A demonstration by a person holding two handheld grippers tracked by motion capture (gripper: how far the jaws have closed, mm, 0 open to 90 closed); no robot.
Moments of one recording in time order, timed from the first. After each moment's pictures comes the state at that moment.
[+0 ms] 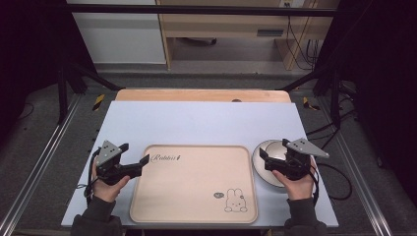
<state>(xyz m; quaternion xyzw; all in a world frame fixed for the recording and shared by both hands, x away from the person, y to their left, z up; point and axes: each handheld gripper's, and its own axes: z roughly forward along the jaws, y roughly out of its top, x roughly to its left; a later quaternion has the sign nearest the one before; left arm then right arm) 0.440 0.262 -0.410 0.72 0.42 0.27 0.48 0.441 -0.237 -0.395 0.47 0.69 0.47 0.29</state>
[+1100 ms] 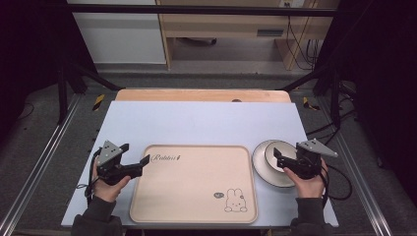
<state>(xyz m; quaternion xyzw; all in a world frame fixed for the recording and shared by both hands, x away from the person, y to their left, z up) 0.441 0.261 -0.412 0.73 0.42 0.27 0.47 0.449 -0.272 -0.411 0.53 0.67 0.42 0.31</state>
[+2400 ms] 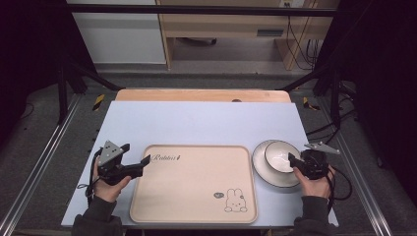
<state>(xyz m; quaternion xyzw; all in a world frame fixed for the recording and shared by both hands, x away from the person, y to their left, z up) 0.441 0.260 -0.413 0.73 0.42 0.27 0.47 0.457 -0.298 -0.433 0.62 0.66 0.32 0.28</state>
